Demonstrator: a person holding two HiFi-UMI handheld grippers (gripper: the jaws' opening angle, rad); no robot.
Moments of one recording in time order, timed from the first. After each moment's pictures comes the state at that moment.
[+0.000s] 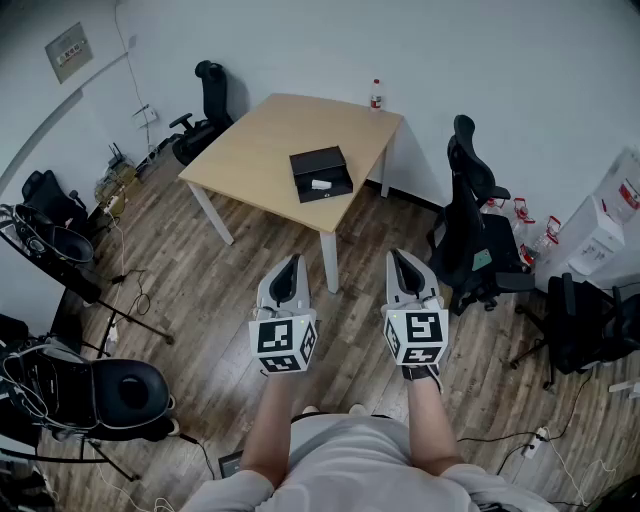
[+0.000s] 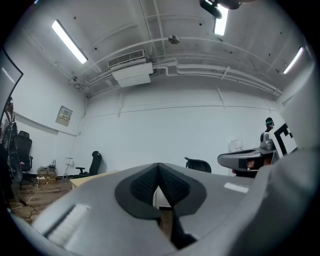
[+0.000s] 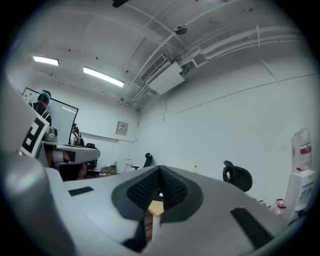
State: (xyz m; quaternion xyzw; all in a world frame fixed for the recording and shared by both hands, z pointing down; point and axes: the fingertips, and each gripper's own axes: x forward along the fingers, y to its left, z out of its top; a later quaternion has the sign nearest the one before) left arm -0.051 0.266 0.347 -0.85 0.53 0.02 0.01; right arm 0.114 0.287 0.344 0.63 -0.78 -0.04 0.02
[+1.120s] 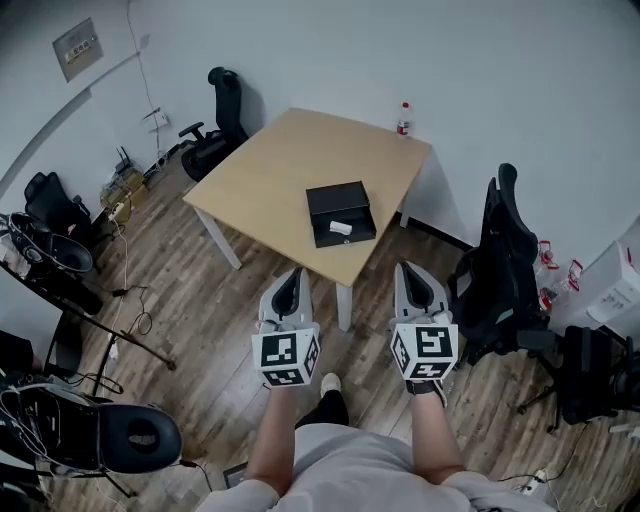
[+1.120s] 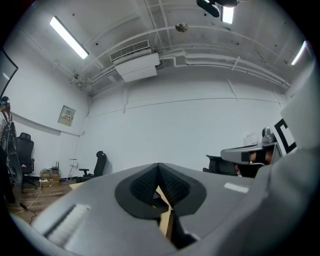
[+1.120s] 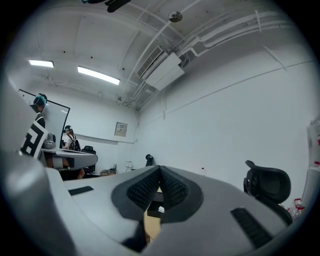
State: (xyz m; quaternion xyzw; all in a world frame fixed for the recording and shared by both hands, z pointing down) left arm -0.068 0.073 0.355 -0.83 0.55 0.01 0.01; right arm 0.108 0.090 0.344 0.62 -0.78 -0.03 0.01
